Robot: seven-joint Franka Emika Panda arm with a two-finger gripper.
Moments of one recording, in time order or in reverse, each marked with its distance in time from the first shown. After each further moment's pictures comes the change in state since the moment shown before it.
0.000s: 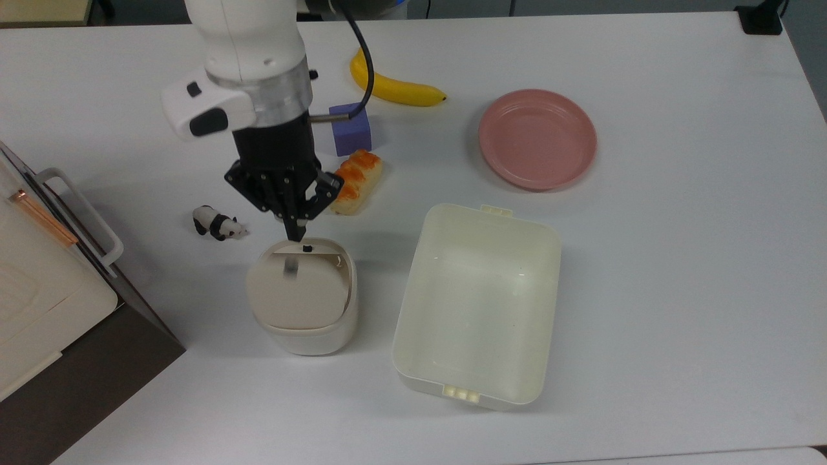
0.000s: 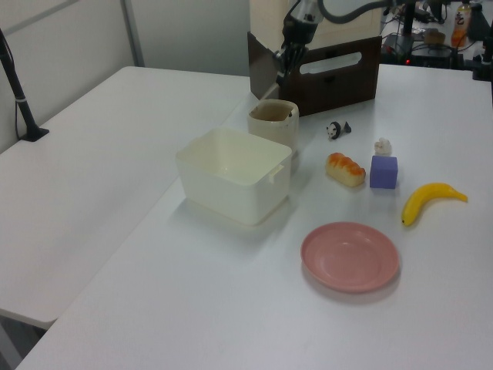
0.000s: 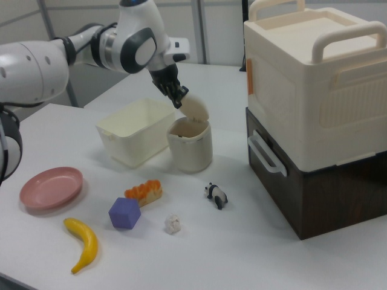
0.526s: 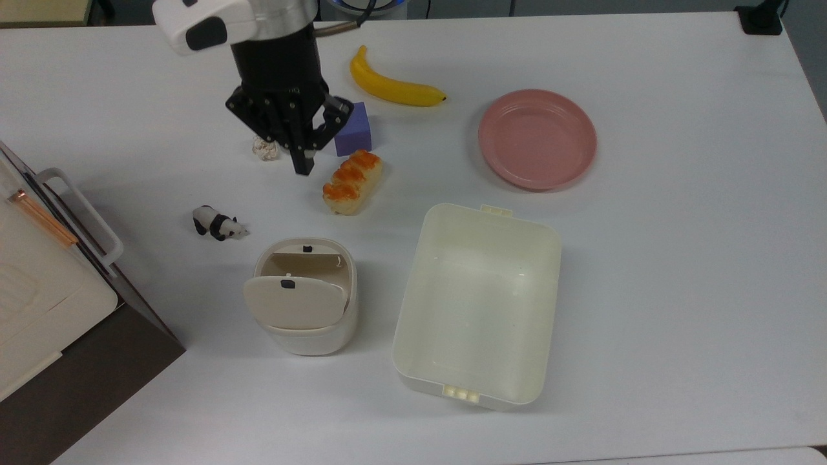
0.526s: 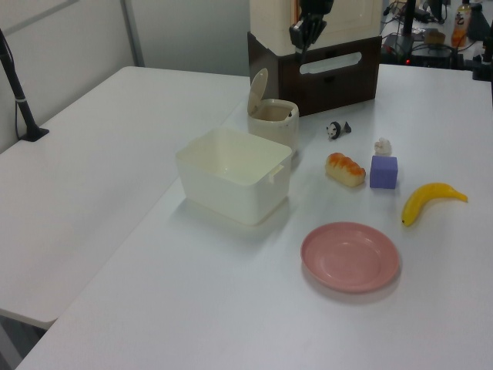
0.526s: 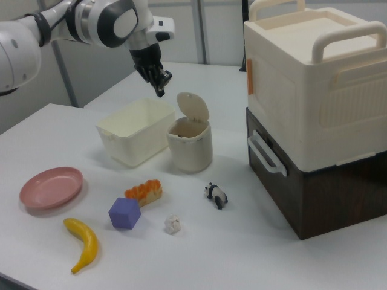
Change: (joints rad) arm 0.001 -0.127 0.007 -0.001 0.020 -0.211 0.001
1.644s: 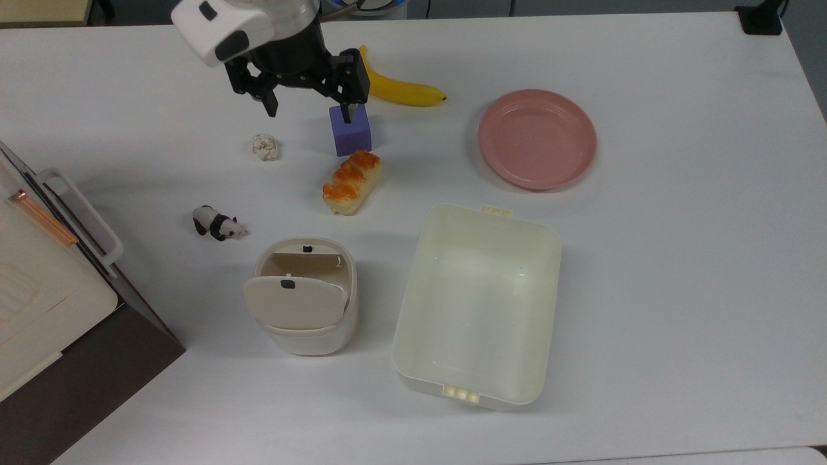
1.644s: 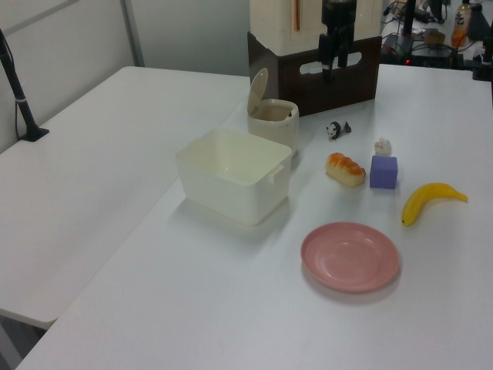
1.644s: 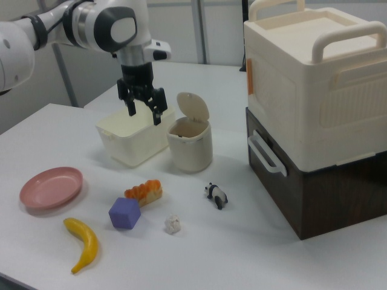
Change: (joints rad) arm -0.016 -0.056 -0.001 -0.099 0.000 -0.234 -0.135
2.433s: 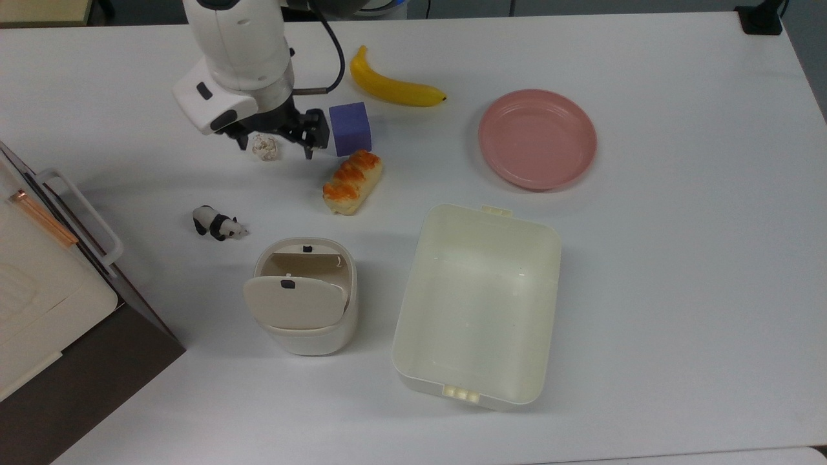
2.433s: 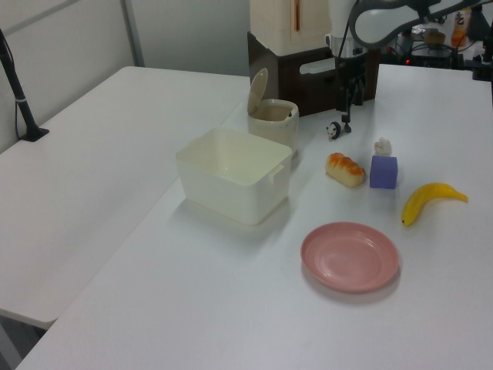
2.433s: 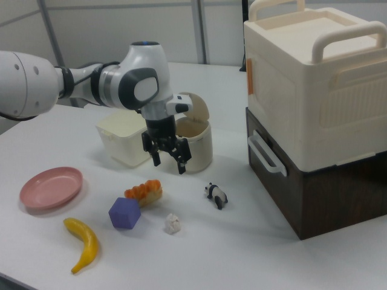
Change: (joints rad) arm -0.070 0.000 -0.005 -0.323 -0.133 0.275 -0.042
